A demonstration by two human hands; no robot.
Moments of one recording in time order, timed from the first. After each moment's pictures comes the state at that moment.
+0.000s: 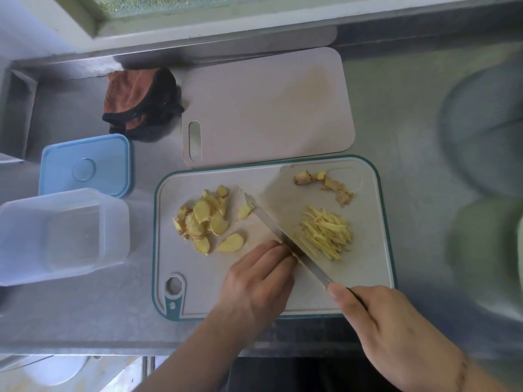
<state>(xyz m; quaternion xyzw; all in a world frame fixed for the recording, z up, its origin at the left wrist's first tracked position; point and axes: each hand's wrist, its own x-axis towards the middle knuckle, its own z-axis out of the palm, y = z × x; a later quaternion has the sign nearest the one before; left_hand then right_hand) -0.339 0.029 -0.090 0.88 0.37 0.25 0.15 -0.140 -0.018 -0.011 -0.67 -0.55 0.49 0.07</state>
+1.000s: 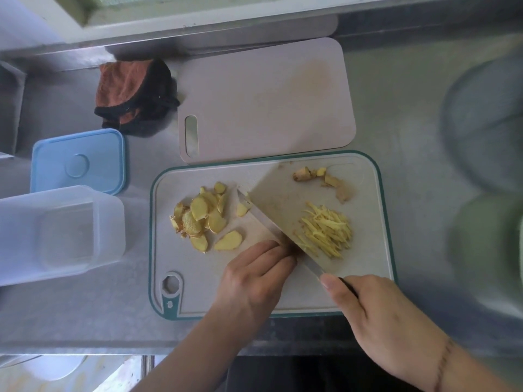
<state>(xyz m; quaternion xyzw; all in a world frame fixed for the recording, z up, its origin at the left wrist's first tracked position) -0.342 0.033 -0.091 0.88 0.36 0.25 0.16 -0.144 -0.009 -0.019 -0.68 -0.55 0.48 0.03</state>
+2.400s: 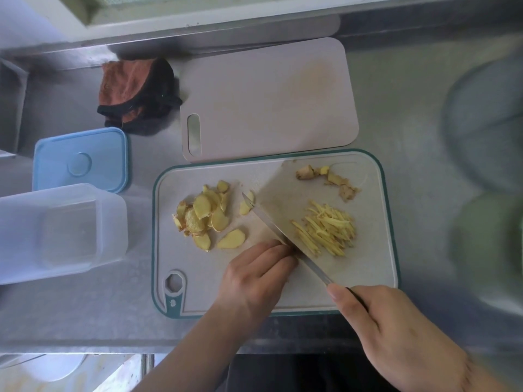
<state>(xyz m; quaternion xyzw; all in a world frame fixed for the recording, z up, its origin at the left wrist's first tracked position) -0.347 0.032 -0.099 0.87 0.36 0.28 0.17 -0.147 -0.017 -0.006 -0.68 -0.53 0.50 0.07</state>
